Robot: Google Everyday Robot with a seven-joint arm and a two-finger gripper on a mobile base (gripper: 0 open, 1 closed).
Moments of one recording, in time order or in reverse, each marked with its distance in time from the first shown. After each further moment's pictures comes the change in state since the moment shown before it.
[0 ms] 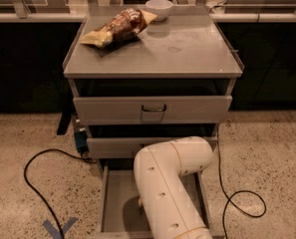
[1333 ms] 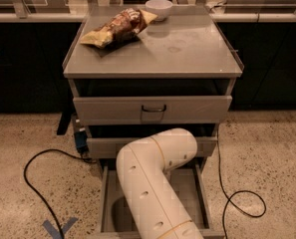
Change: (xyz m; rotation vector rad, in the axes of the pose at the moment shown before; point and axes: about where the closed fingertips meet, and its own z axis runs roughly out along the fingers) arm 0.006 0.003 0.005 0.120 -0.058 0.001
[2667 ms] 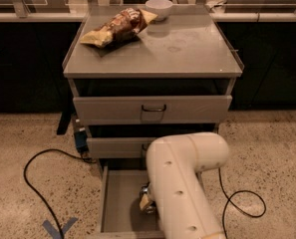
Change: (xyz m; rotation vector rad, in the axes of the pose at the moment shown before) arm 0.019 -0.002 -0.031 -0.142 0.025 -0.066
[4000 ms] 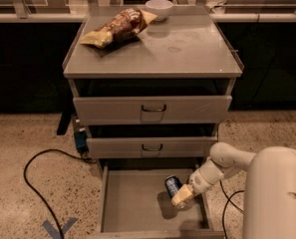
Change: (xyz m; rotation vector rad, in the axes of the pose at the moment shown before) arm 0.105 -0.045 -0.225 -0.382 -0.039 -0.230
